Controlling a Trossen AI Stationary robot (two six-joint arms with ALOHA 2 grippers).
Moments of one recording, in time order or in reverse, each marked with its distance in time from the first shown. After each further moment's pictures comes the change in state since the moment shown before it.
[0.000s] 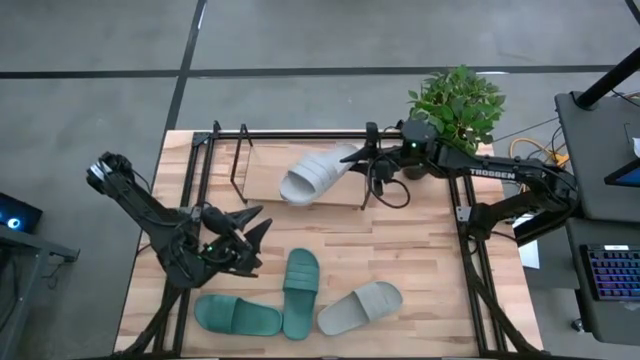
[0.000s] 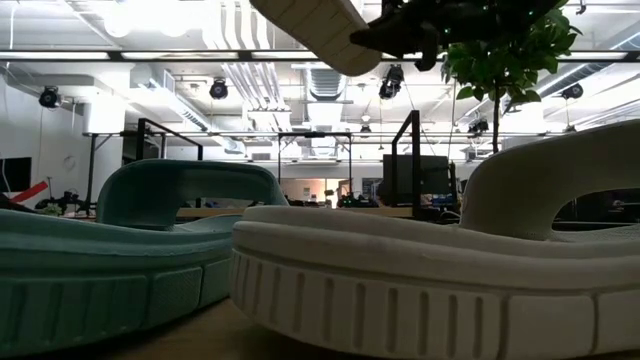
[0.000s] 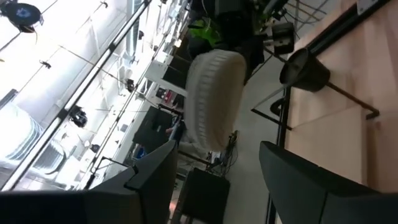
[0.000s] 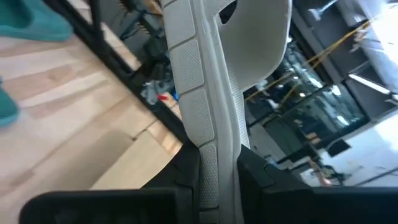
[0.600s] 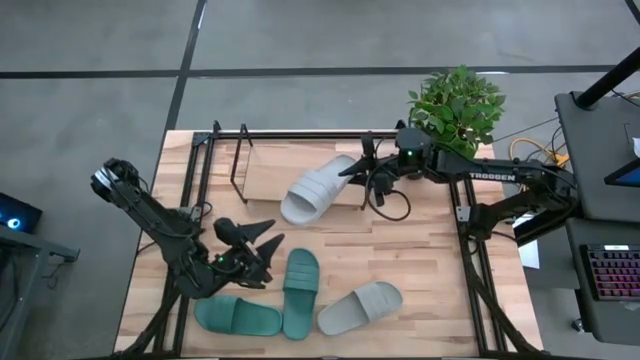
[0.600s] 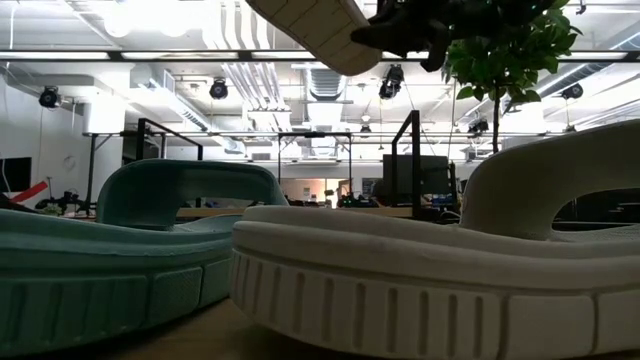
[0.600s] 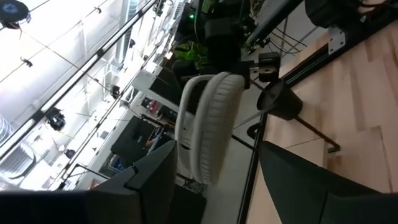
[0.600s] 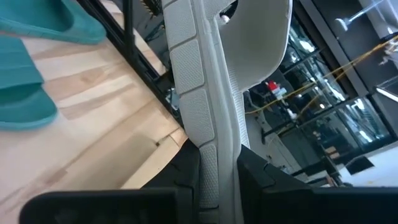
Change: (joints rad) left arm -0.003 0.106 0.002 0.156 0.072 -0.054; right arm 0.080 0.000 0.000 -0.058 0.001 -0.056
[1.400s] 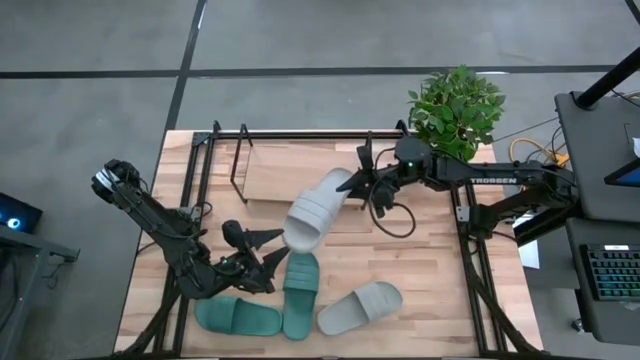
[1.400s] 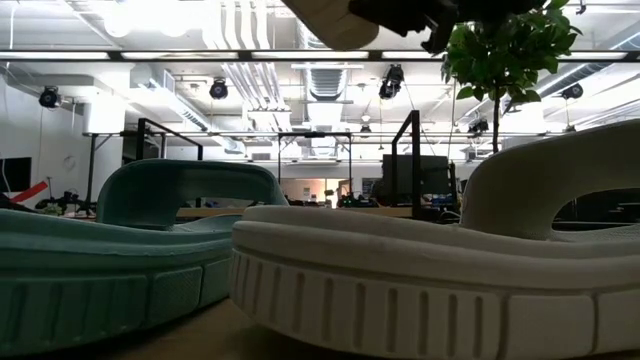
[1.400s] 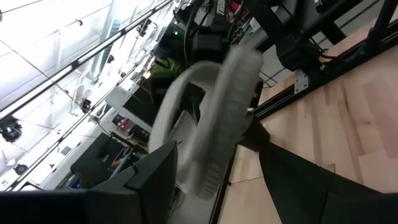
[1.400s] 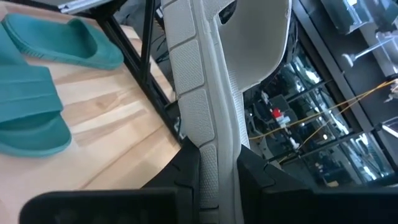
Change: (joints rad) left arm 0.002 0.012 0.002 0.022 0.151 -0.109; right arm 0.102 0.000 0.023 0.013 0.007 -0.044
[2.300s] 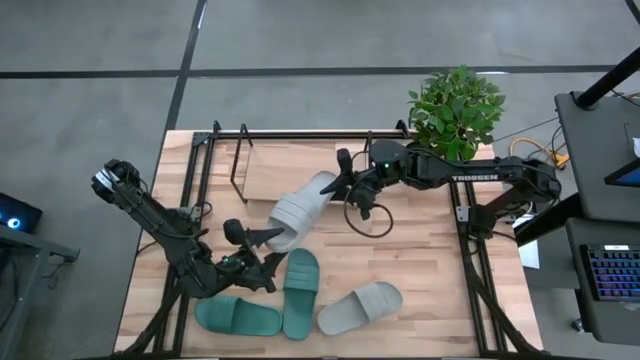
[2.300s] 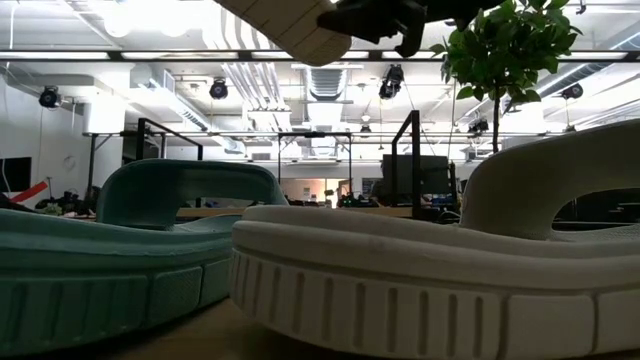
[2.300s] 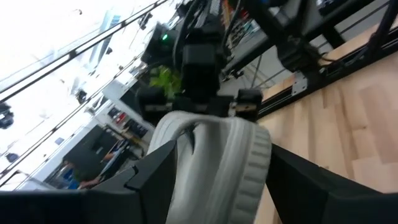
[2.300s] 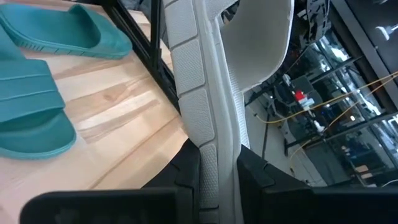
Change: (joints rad) left arm 0.004 0.000 -0.017 -0.001 -0.016 -0.076; right arm 0.031 0.162 0.167 -0.117 0.057 0.028
